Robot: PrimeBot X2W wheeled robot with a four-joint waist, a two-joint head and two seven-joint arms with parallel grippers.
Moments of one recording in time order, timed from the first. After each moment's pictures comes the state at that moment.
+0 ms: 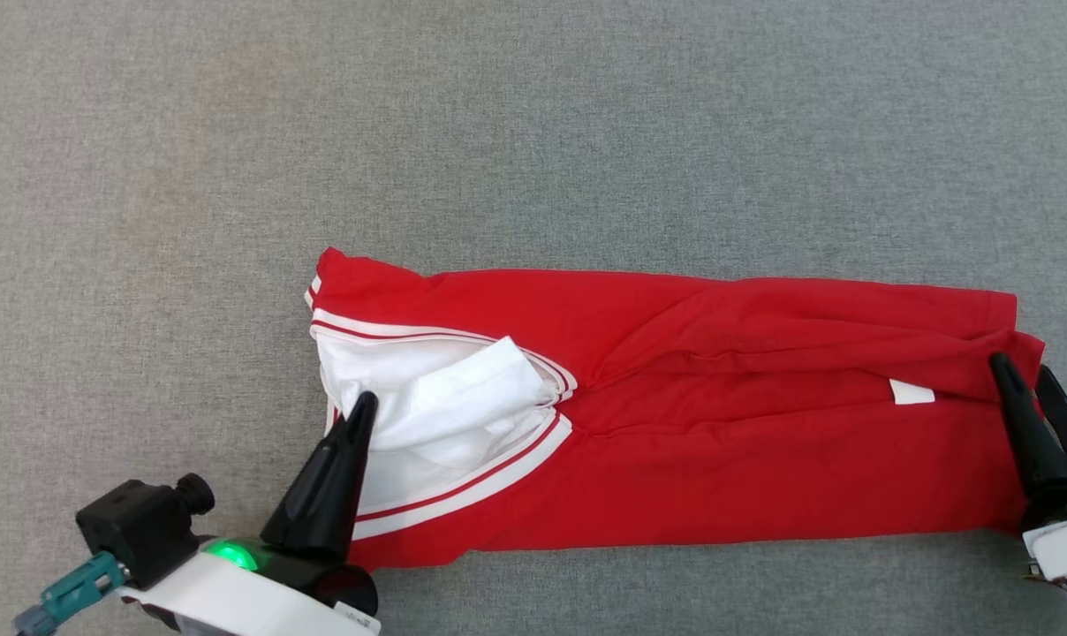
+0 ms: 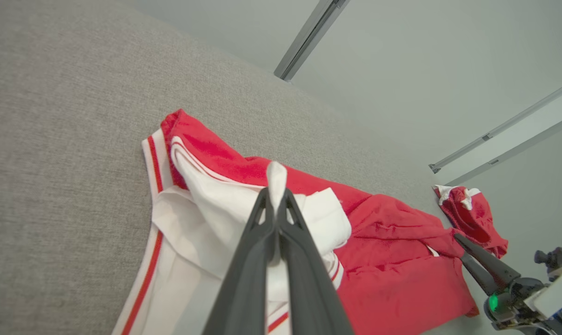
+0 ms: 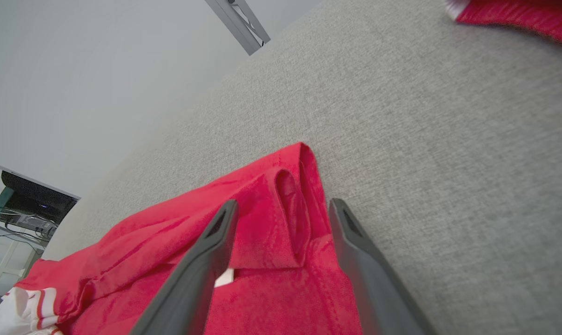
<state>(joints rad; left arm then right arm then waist) 0.05 0.34 -0.37 -0.45 -0.81 0.20 0.03 -0.02 -0.38 0.04 -0.01 1.02 0.13 -0.01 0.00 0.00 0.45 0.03</state>
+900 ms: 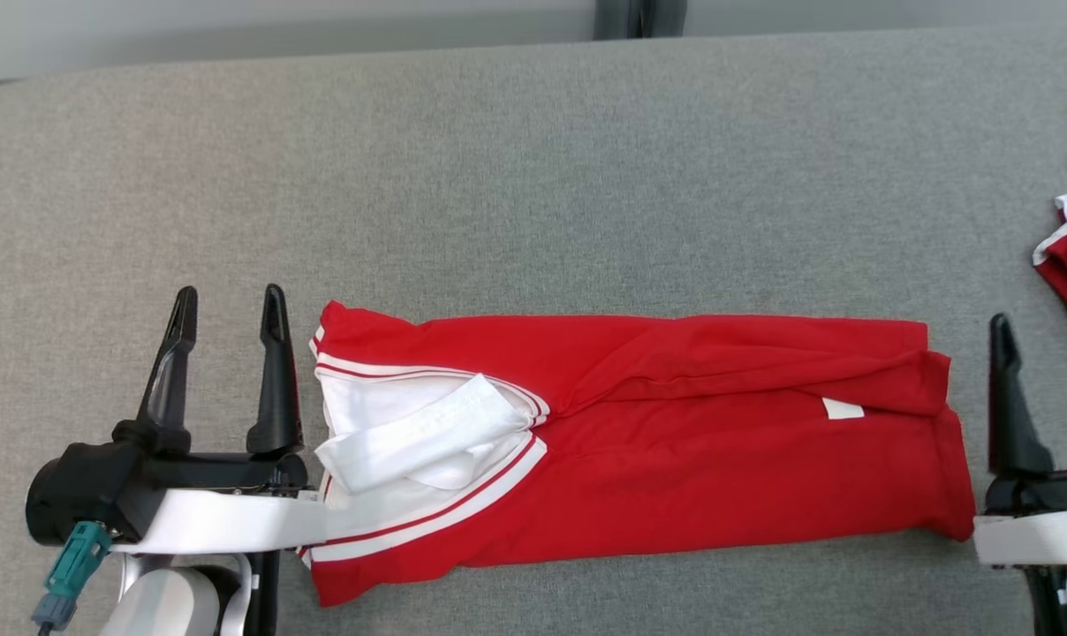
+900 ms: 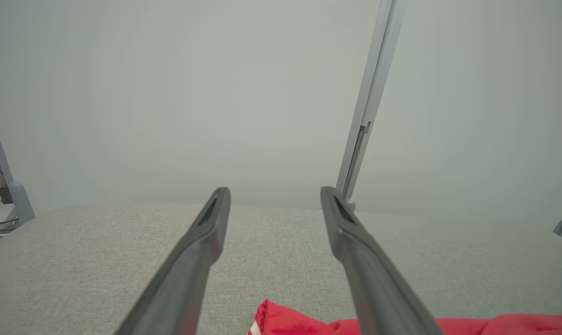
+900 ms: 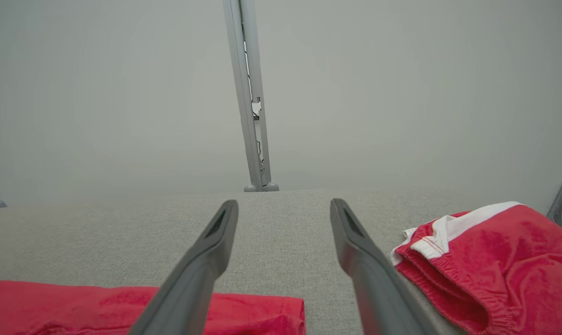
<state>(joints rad) -0.13 0.29 -0.29 -0.14 -0.47 0.29 -0.26 -0.05 -0.18 -0.08 -0.05 0.30 0.13 -0.22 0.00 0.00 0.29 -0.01</state>
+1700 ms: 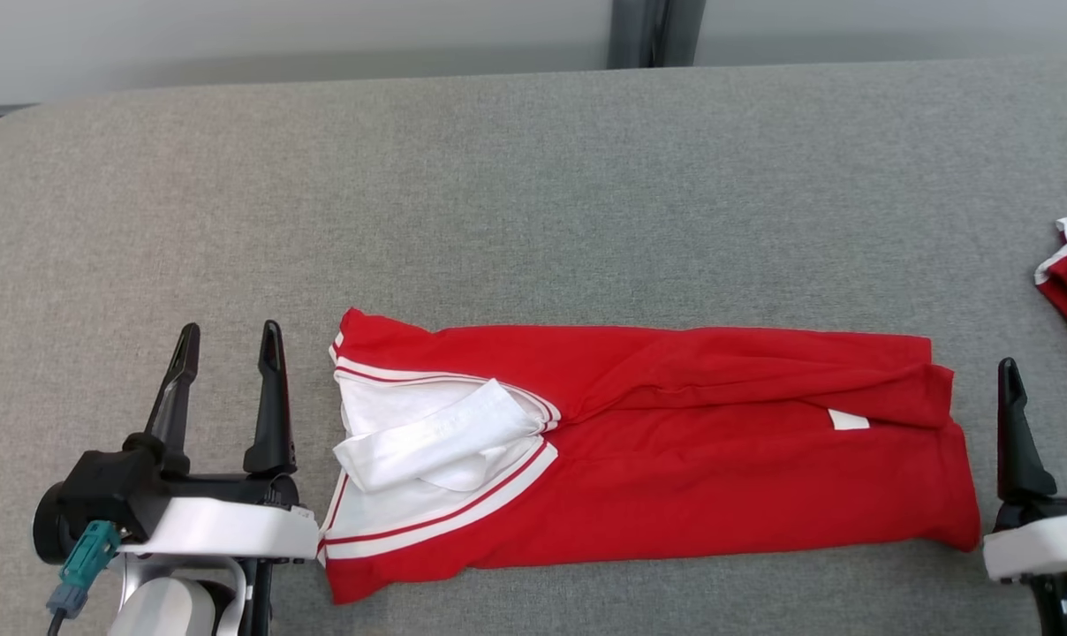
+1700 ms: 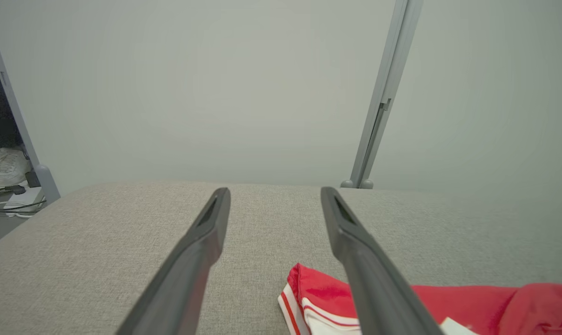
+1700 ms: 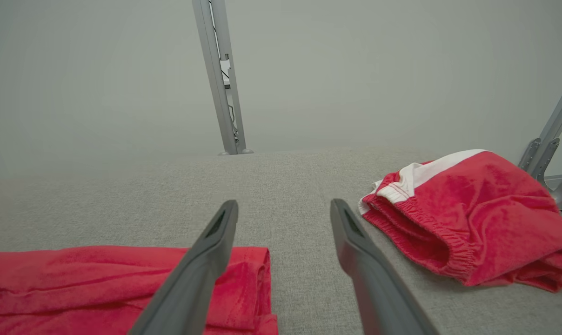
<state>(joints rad) -0.11 0.25 -0.24 0.00 -0.44 0.21 -0.26 -0.05 -0.17 -0.13 0.12 0.27 0.13 -0.22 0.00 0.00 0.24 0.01</state>
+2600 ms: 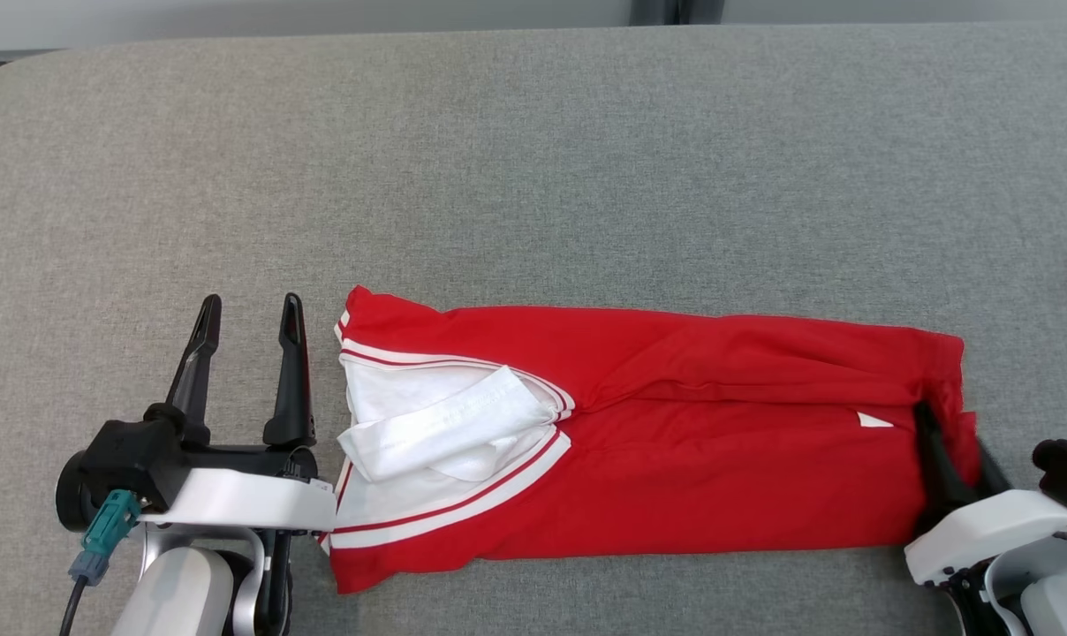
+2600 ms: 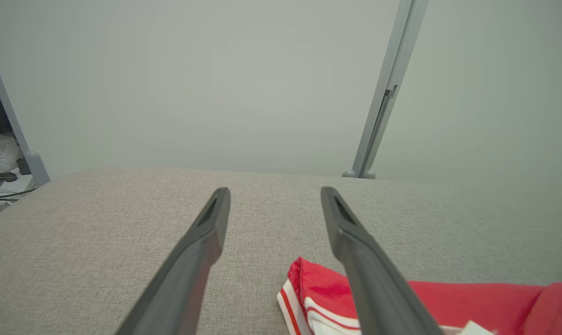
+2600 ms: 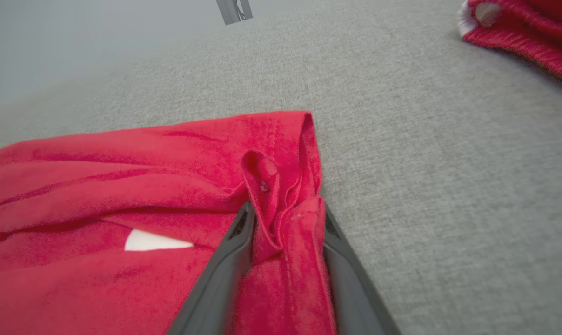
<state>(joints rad) -0.18 0.19 -0.22 0.06 -0.40 0.16 -0.26 -0.21 -0.22 0.12 0.51 0.51 0.13 -0.20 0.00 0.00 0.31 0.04</state>
